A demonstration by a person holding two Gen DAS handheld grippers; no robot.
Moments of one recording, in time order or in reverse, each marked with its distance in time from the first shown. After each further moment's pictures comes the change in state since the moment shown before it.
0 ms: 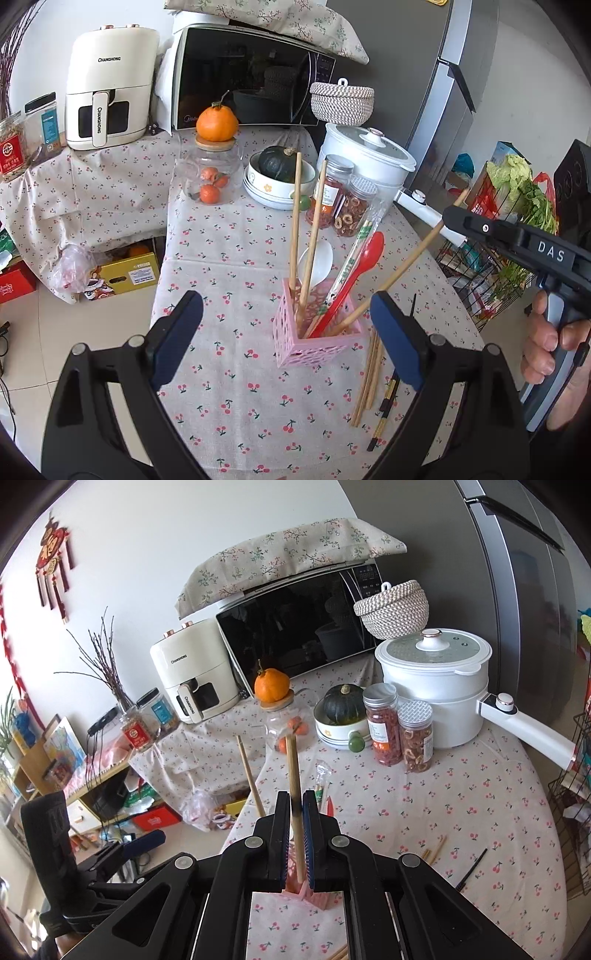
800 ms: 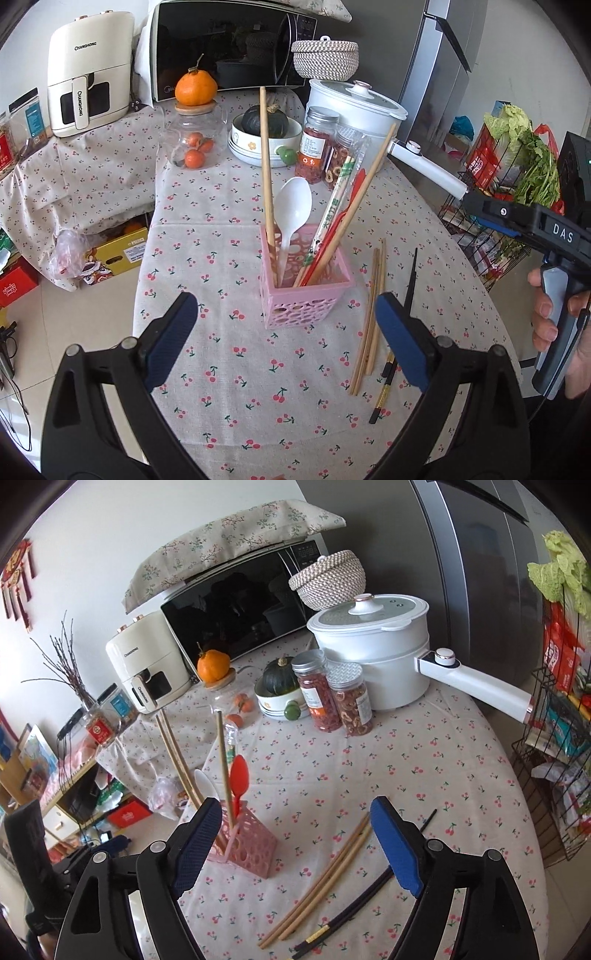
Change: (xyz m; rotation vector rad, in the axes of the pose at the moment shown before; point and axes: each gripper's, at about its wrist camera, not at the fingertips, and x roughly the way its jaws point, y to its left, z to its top) left arm 0.018 -0.027 -0.027 0.073 0.119 0.018; right arm -0.012 -0.068 -0.031 0.087 0.073 -0.145
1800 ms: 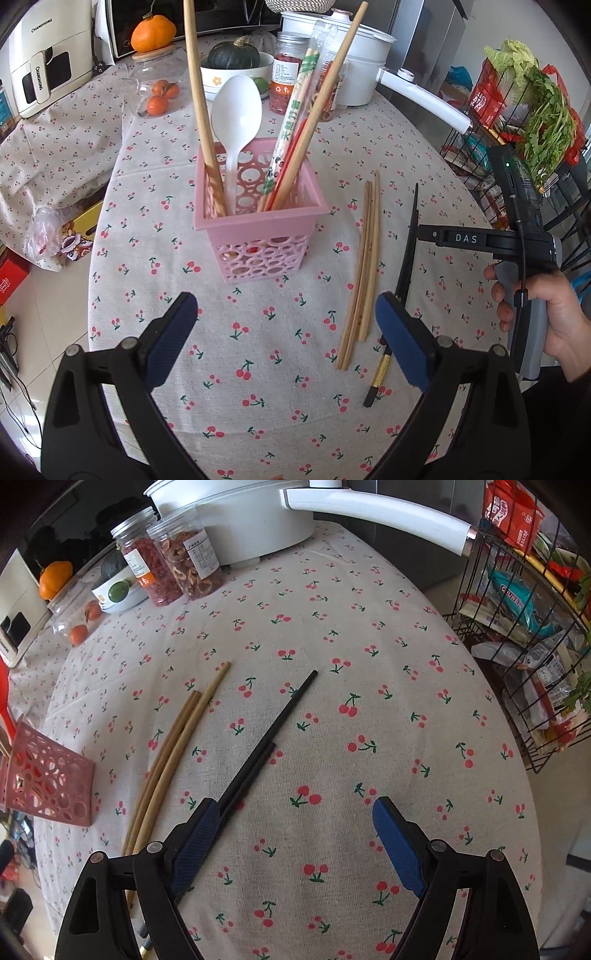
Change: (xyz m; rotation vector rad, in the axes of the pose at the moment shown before) left arm 0.050 -0.032 -0.025 0.060 0.192 -0.003; right arm 0.103 -0.104 -0.070 0.136 0.380 -0.361
